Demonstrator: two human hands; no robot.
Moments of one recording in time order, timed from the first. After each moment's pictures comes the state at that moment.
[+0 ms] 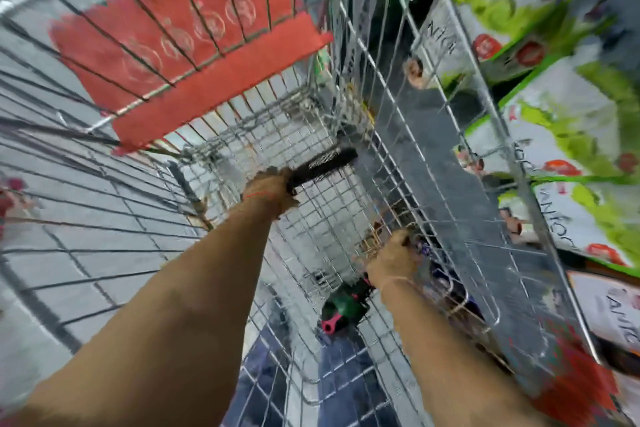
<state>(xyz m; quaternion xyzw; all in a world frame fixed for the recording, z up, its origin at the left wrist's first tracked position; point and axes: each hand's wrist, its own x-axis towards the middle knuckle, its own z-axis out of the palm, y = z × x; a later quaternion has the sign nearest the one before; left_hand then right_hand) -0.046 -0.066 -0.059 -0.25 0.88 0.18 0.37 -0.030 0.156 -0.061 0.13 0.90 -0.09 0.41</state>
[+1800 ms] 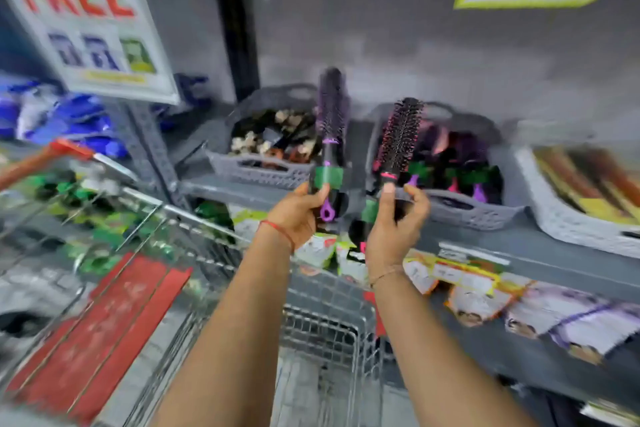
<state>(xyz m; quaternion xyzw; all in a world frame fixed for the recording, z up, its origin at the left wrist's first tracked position) -0.077 0.123 0.294 0.04 0.50 0.82 0.28 -0.015 0.227 0.277 0.24 0.57 -0.62 -0.48</state>
